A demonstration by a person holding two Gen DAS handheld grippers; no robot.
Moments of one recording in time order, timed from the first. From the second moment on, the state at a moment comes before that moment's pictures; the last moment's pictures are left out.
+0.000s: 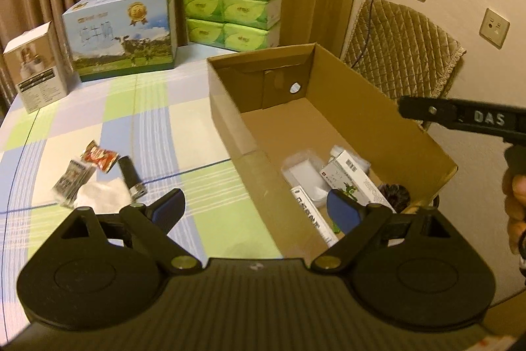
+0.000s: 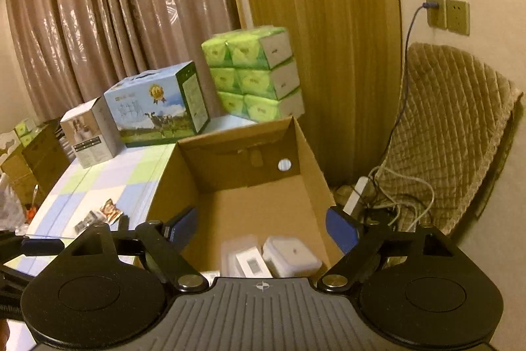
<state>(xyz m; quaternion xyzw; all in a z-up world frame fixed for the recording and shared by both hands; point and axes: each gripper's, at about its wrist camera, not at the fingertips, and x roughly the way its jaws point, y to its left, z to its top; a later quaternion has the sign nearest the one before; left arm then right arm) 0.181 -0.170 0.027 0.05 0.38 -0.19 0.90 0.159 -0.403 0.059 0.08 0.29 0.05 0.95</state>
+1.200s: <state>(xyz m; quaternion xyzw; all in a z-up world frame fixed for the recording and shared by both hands) 0.083 0.008 0.056 -0.02 0.36 -0.05 0.93 0.052 -0.280 0.090 0.07 0.30 0.14 0.94</state>
